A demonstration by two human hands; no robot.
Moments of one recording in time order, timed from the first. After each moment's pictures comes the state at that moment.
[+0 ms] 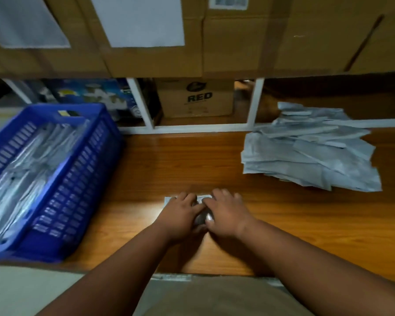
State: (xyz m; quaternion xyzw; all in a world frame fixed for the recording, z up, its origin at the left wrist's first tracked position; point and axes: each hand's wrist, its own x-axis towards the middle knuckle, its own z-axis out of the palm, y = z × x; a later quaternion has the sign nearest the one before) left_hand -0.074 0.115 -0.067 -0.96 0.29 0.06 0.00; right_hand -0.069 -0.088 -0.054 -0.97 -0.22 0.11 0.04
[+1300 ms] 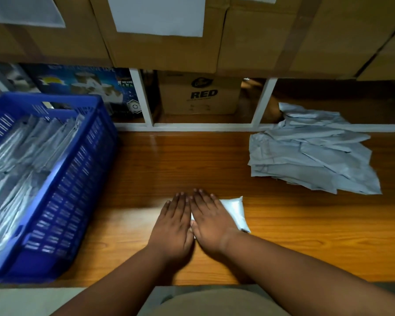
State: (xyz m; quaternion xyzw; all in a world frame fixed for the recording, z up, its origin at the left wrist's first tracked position) left_hand -0.093 0.171 -0.125 -0.97 0.21 0.06 -0.04; right_hand -0.068 -0.012 -0.107 -0.97 -0.25 0.09 0.02
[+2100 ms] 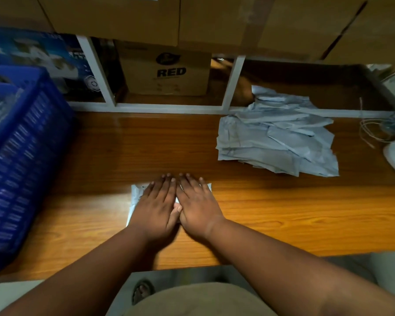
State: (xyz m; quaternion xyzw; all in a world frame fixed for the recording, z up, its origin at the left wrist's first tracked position) left_hand -0.081 0.111 -0.118 -0.97 0.24 0.04 -0.06; right_hand -0.077 -0.073 -0.106 -0.97 -0.20 0.07 0.06
